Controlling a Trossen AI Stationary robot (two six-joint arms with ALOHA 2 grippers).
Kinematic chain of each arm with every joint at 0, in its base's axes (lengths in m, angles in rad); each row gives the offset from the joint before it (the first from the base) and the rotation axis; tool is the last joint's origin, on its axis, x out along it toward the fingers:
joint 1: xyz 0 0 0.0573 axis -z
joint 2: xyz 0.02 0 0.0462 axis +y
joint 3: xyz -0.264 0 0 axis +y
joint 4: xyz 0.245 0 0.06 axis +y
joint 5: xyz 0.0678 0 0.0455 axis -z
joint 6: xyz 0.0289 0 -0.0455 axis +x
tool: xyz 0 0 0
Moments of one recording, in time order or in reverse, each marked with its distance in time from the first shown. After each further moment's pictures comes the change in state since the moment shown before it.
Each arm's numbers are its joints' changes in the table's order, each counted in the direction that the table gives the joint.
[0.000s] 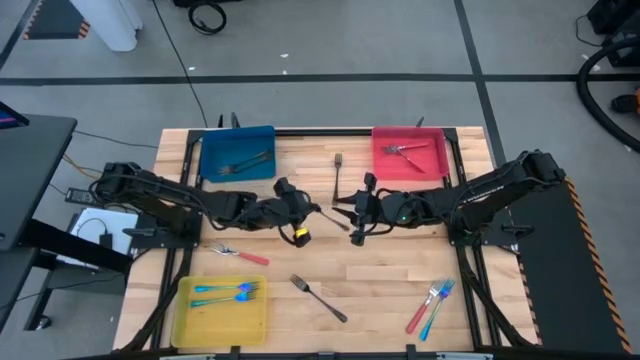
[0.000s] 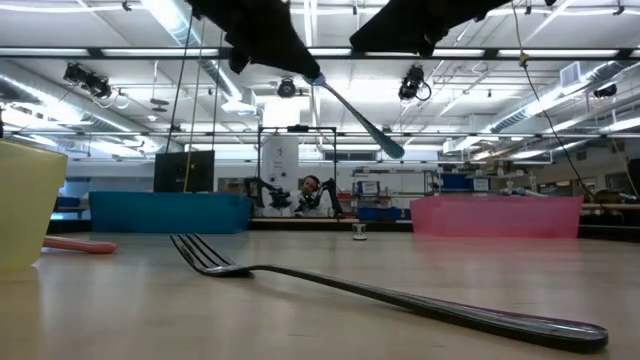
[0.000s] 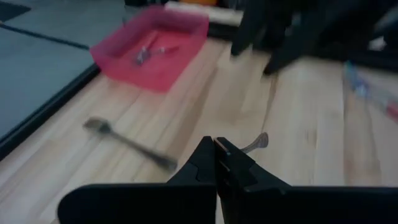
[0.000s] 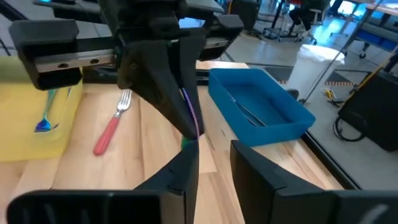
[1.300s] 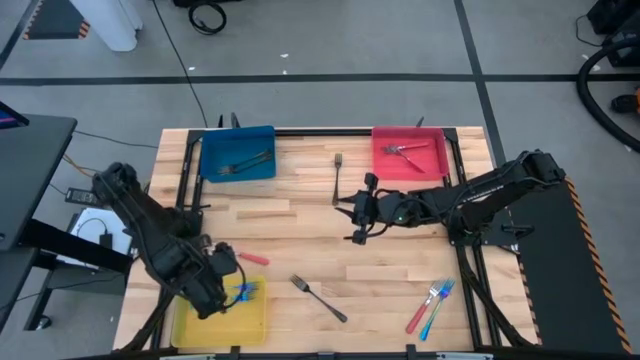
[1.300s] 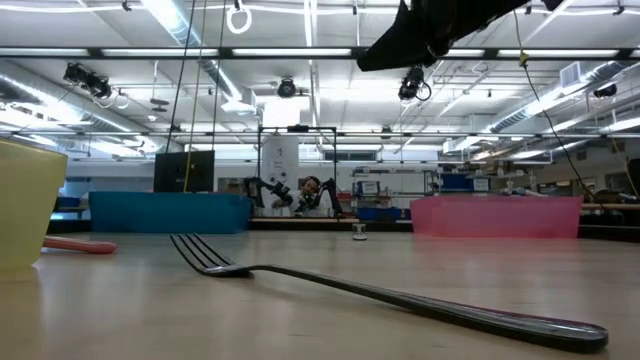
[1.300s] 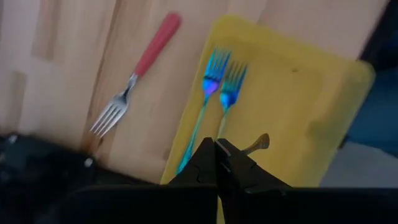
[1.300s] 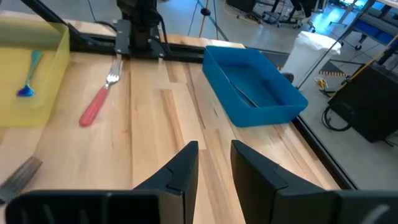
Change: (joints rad) left arm 0.625 -0.012 -0.400 1.324 0.390 -0.866; right arm 0.014 0.000 0.001 0.094 0.007 -0.026
